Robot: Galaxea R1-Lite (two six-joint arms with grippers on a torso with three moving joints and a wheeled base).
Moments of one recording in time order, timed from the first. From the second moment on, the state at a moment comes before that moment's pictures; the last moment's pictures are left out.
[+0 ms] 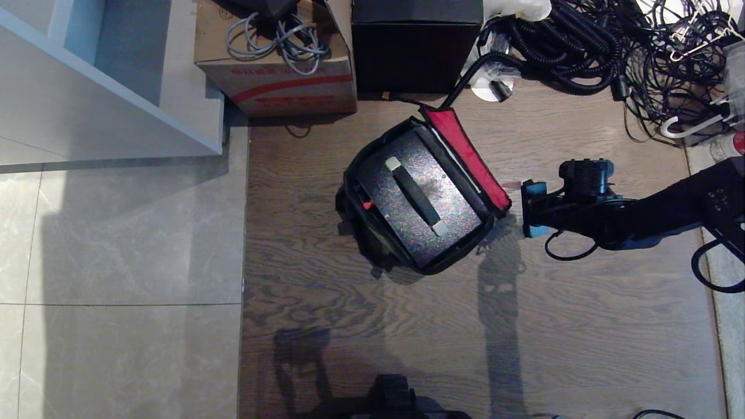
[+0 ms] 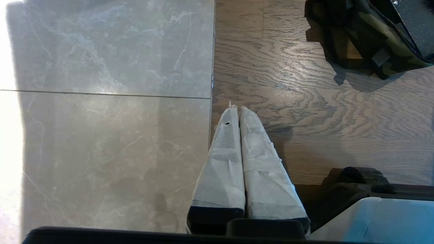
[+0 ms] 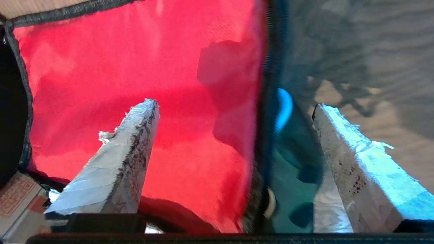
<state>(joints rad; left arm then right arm) 0.00 0.00 0.00 0.00 0.01 -0.01 0.04 2.27 -1.41 -0.52 0.25 1.41</state>
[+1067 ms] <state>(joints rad) 0.00 0.00 0.00 0.00 0.01 -0.01 0.04 2.33 -1.49 -0.52 0.22 1.40</state>
